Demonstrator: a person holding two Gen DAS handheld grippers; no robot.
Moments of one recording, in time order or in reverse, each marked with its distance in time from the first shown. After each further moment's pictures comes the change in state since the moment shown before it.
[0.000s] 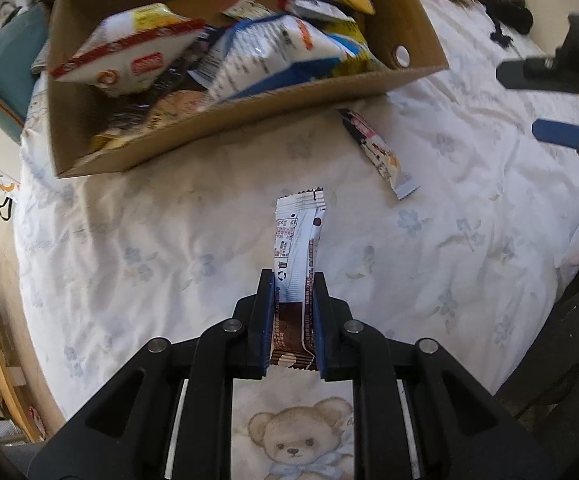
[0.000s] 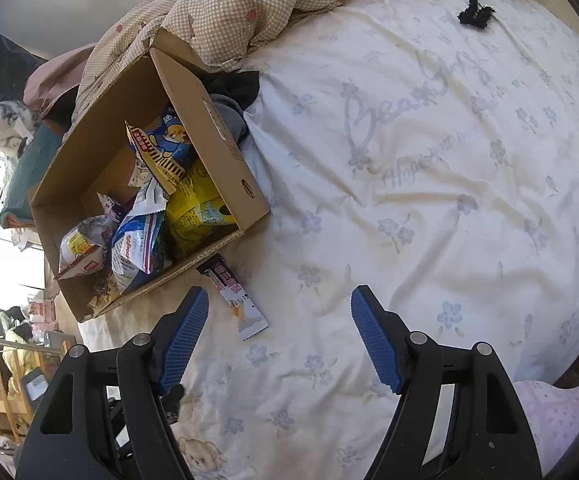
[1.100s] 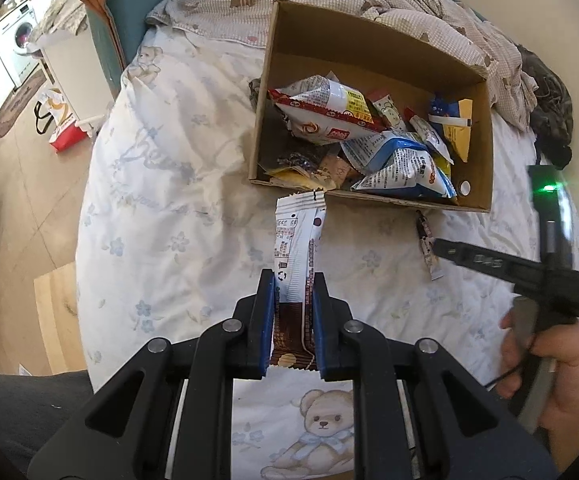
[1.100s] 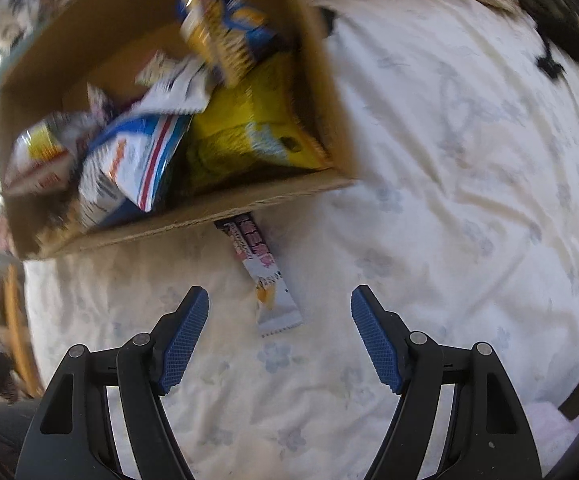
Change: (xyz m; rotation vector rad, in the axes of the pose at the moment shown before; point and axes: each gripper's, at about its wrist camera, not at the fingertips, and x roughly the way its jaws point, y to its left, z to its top) left arm -0.079 0.105 -0.009 -0.386 -0.123 -0.026; right arm 0.091 0.073 -0.015 -0.286 0.157 -0.145
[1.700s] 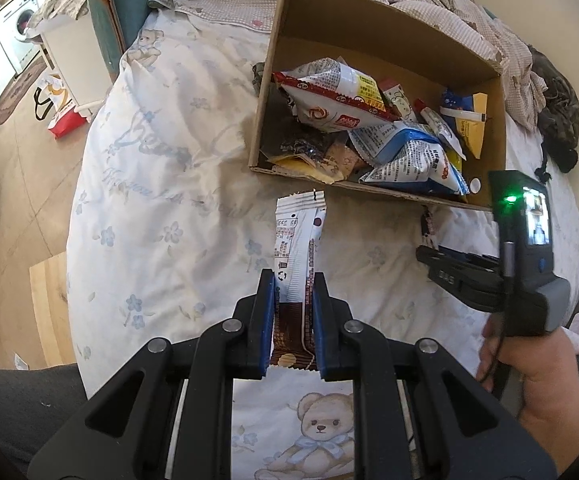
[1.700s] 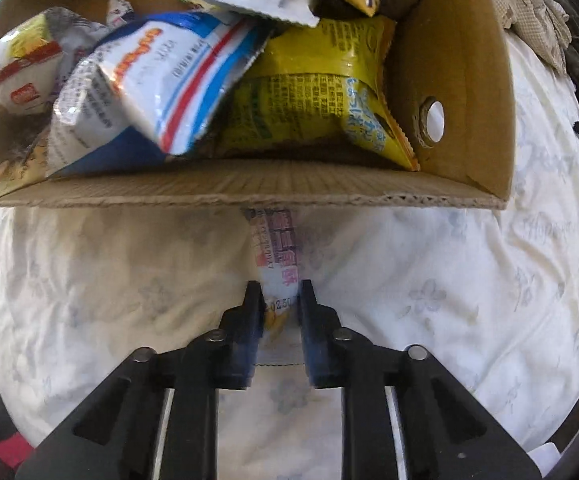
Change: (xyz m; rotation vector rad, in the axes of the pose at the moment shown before) left arm 0.015 0.003 0.000 -0.026 0.031 0.009; right arm 0.028 0.042 -0.010 -0.185 0.017 -0.082
